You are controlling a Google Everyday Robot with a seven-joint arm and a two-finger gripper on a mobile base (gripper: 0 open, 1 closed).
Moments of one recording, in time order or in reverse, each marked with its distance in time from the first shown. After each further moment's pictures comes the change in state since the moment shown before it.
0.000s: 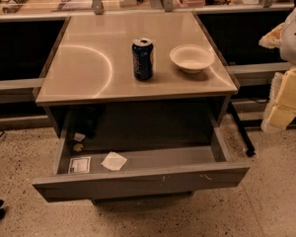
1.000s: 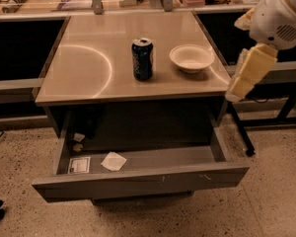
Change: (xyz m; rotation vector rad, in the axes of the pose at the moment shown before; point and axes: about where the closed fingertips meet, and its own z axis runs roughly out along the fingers) arm -0.045 -0.059 0.023 0.058 -0.167 0.017
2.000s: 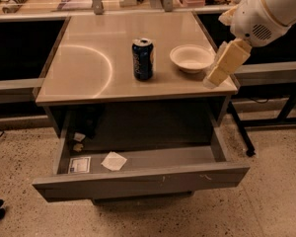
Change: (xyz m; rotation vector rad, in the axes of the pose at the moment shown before) arm -0.032 -0.035 0.033 0.034 -0.169 0.035
